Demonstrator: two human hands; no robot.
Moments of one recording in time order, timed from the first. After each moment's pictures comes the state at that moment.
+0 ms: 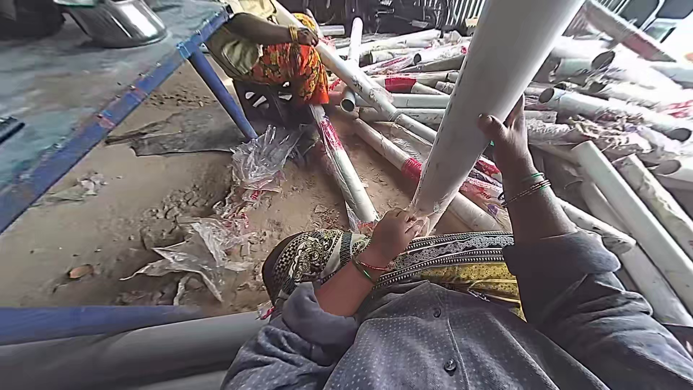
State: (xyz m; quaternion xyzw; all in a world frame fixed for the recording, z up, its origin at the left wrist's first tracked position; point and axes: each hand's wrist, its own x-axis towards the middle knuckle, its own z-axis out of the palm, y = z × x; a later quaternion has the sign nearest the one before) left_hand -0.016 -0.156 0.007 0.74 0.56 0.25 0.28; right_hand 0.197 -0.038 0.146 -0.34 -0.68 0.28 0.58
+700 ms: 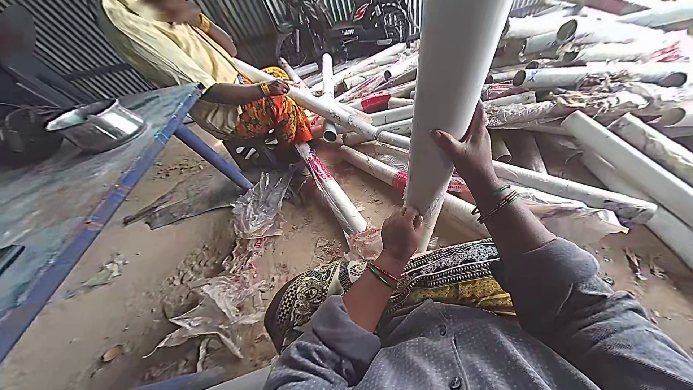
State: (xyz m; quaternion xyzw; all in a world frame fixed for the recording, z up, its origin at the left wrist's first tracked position) left_hand 0.052 -0.110 0.041 0.75 0.59 0.25 0.15; right_hand 0.213 -0.035 0.144 -0.51 -0.62 0.17 0.58
